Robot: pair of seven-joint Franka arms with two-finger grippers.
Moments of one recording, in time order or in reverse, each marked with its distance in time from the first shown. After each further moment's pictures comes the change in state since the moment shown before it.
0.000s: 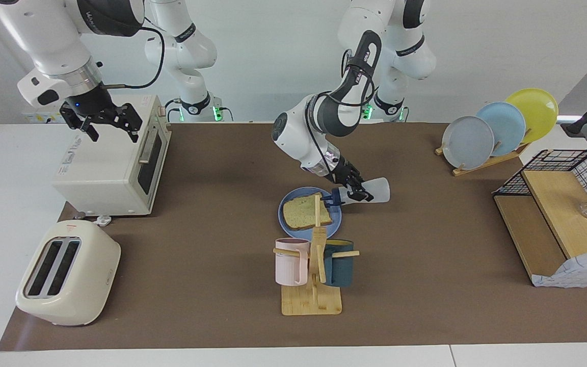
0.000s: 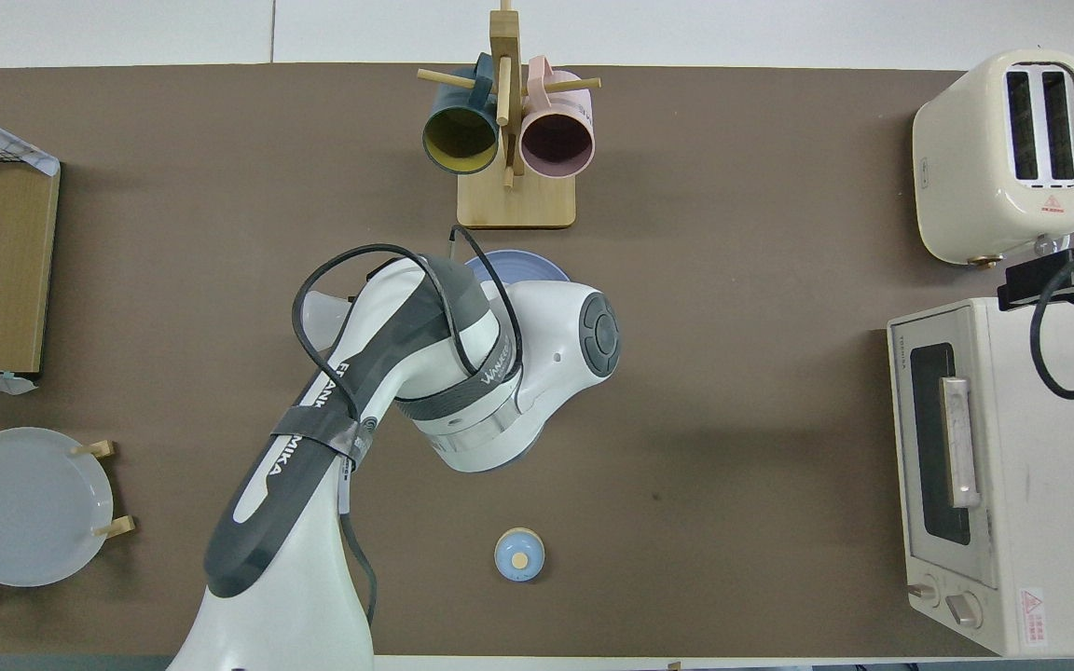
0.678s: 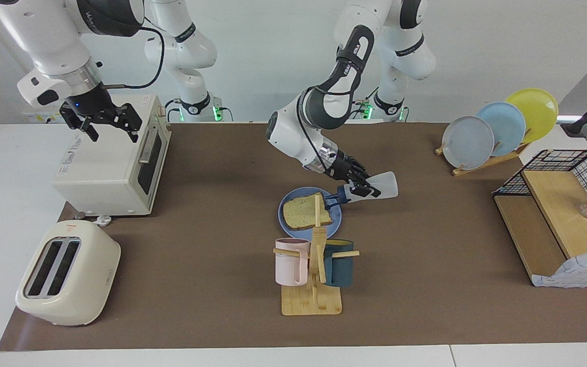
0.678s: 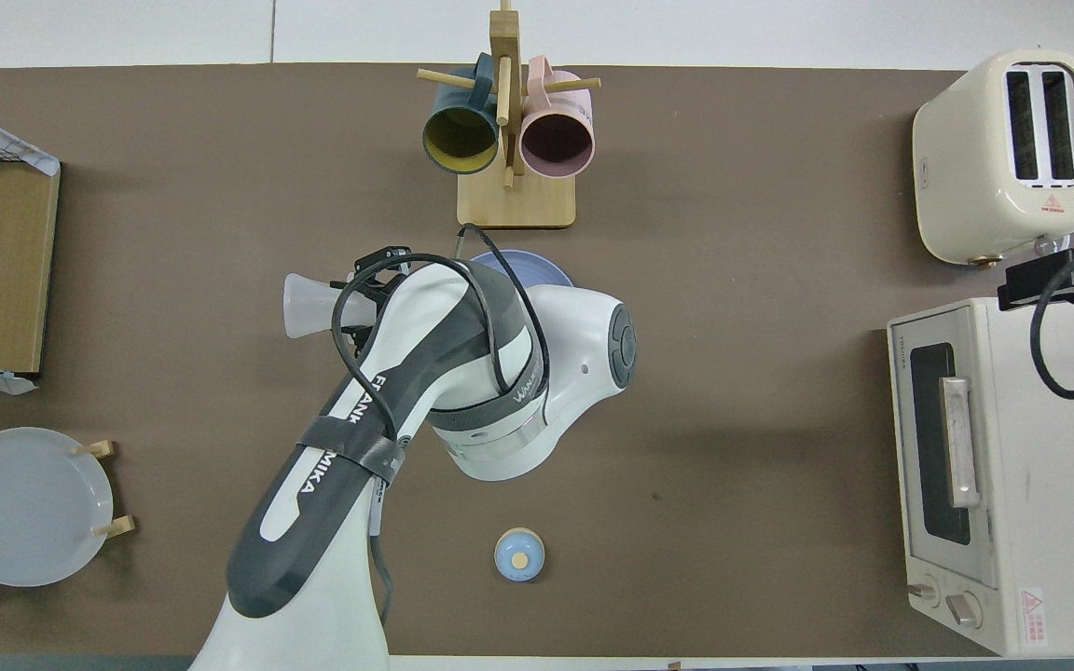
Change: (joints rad) left arm -0.025 0.009 0.000 0.032 0.124 -0.092 0.000; right arm 0.000 0.000 0.000 0.000 0.000 0.000 0.000
